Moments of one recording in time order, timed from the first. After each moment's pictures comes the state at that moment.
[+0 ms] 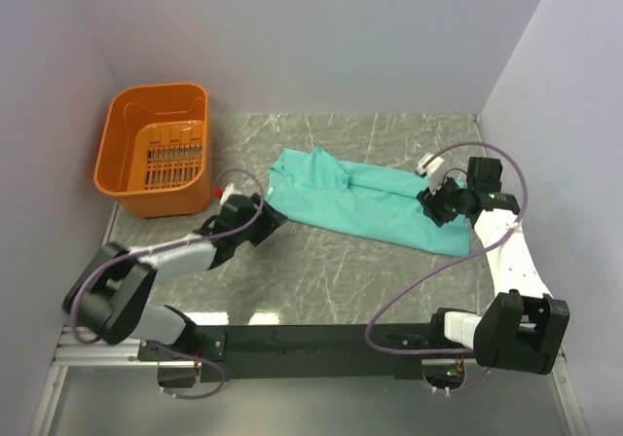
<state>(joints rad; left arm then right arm) -0.54 1.32 0.48 0.24 -0.03 -1.11 -0.14 1.18 0.90 -0.69 -0.43 -0.91</state>
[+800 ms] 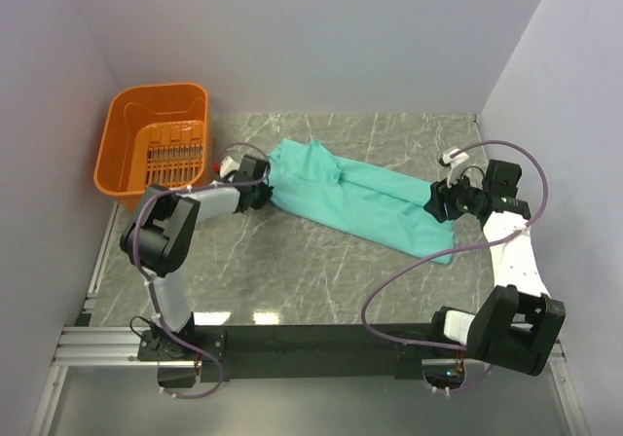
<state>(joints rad) -0.44 1.84 1.00 -0.04 -0.24 -1.27 -0.29 1.19 0.89 -0.56 -0.68 -0.63</state>
